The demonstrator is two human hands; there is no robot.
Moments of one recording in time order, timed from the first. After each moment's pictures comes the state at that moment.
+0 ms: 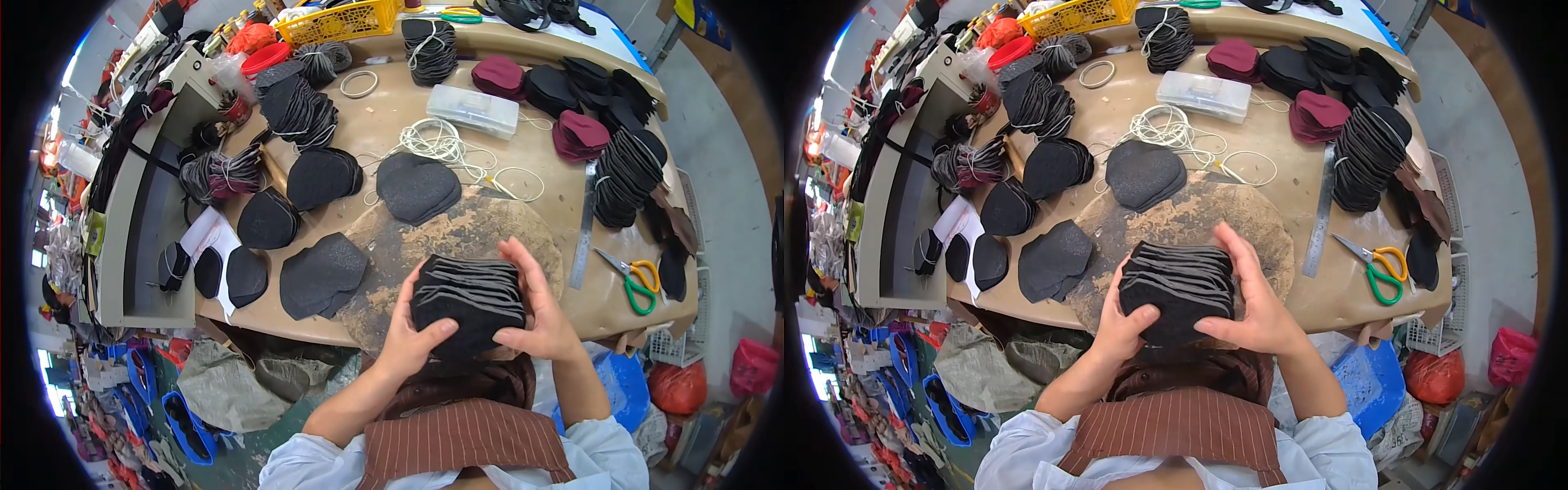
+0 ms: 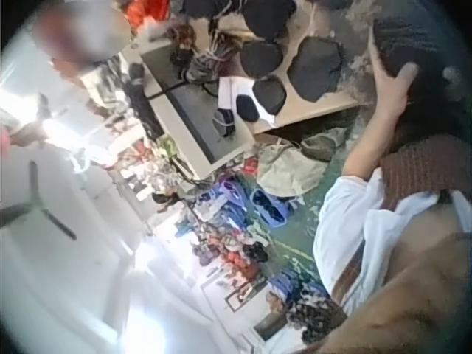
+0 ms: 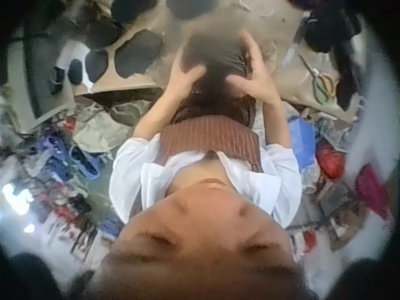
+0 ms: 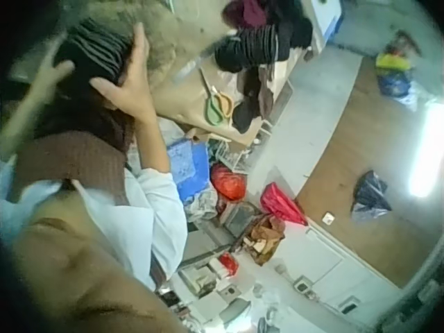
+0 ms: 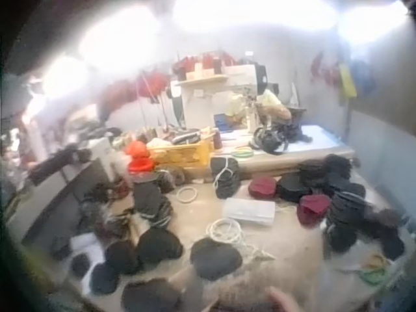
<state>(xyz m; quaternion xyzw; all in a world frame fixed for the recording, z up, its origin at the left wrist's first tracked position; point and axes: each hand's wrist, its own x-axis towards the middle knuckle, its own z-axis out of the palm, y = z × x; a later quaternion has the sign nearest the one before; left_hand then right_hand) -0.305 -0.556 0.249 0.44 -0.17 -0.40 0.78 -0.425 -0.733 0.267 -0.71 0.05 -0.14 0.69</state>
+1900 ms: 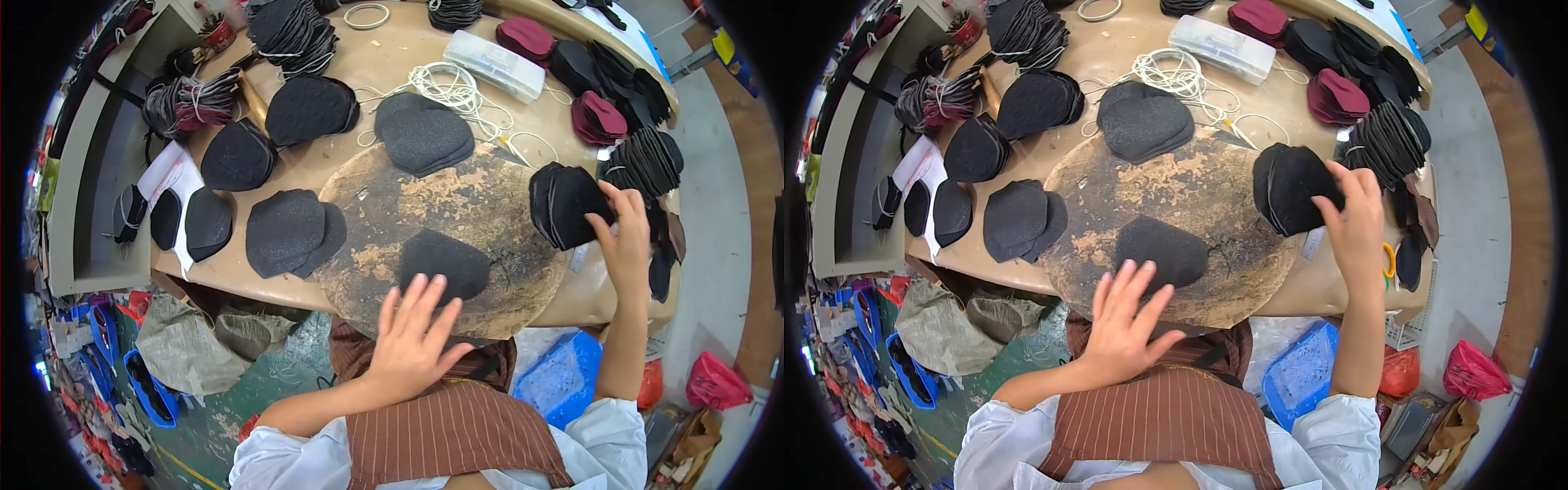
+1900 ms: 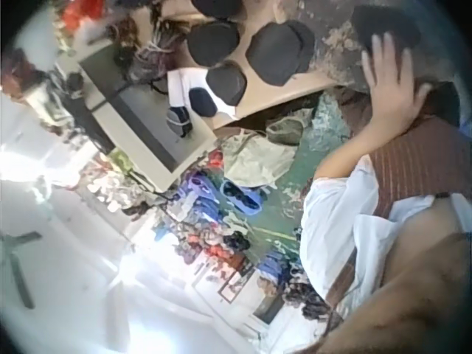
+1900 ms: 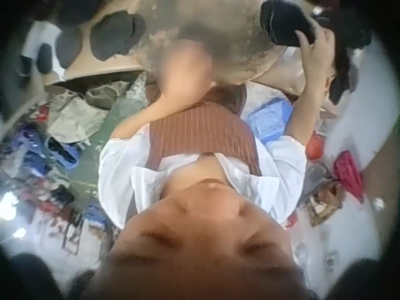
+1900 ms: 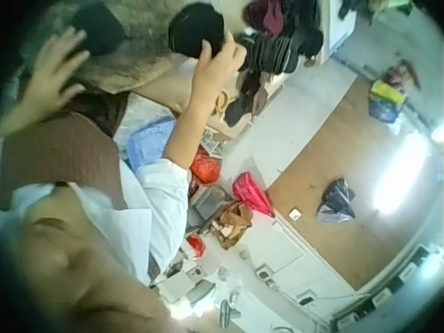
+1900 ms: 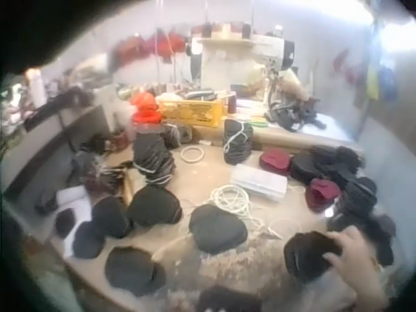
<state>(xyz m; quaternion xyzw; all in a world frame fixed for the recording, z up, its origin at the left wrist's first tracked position) -0.341 -0.515 0.243 0.80 -0.51 -0.06 0.31 -0.422 -0.822 0.308 -0.94 0.23 -0.21 0.13</state>
